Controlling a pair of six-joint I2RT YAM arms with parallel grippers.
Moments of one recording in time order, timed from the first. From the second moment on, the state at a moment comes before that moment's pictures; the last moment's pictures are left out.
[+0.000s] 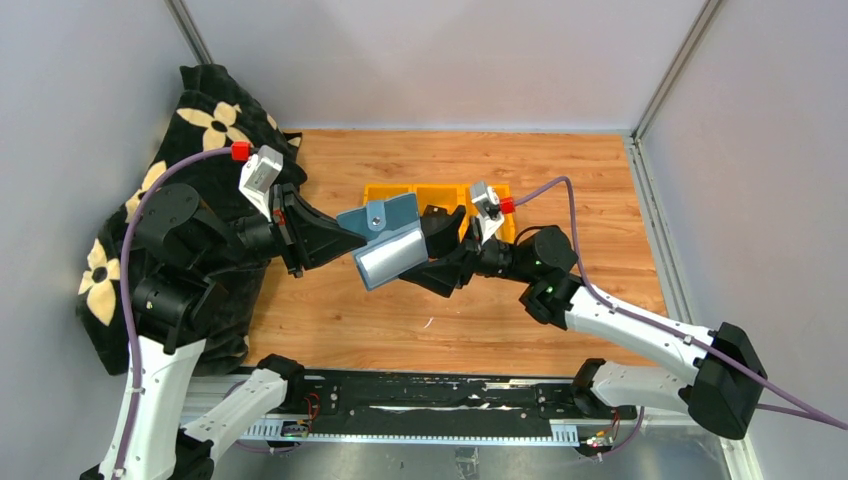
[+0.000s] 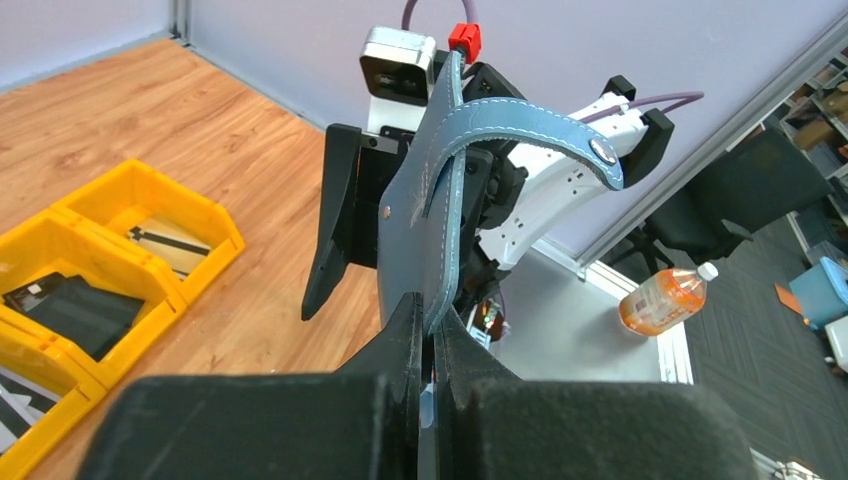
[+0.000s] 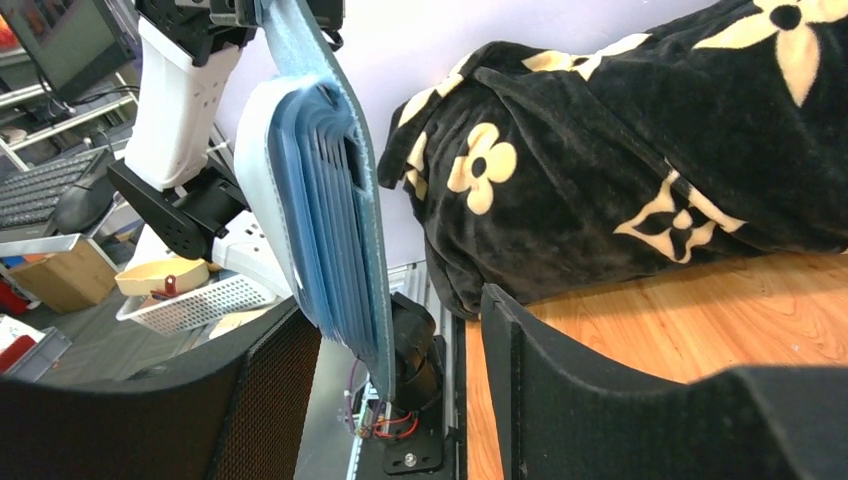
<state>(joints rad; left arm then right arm) -0.34 0.82 1.41 -0.55 0.91 -0.44 0.91 1.11 0.76 0.75 -0.58 0.53</state>
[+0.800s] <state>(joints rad) -0.34 0.81 1.37 -0.53 0.92 -0.44 0.88 1.26 0.89 1.00 -0.55 0.76</state>
